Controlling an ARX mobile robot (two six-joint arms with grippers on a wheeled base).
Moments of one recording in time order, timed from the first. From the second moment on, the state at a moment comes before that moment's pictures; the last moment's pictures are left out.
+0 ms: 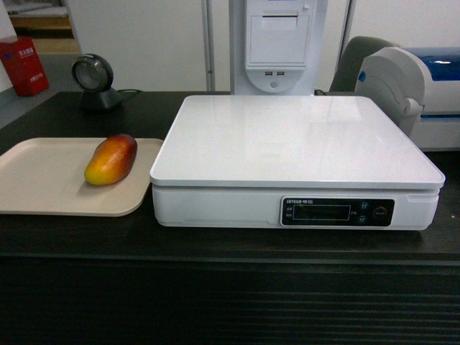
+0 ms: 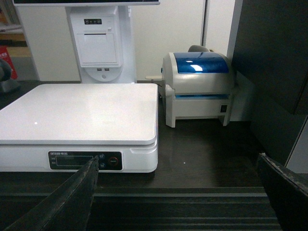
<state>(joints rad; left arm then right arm) 0.00 0.01 0.01 0.00 0.00 0.00 0.00 0.00 0.01 0.00 0.00 0.00</state>
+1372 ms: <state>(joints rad) 0.01 2.10 1.38 0.13 0.17 0.19 0.00 0.00 0.01 0.00 0.00 0.00</state>
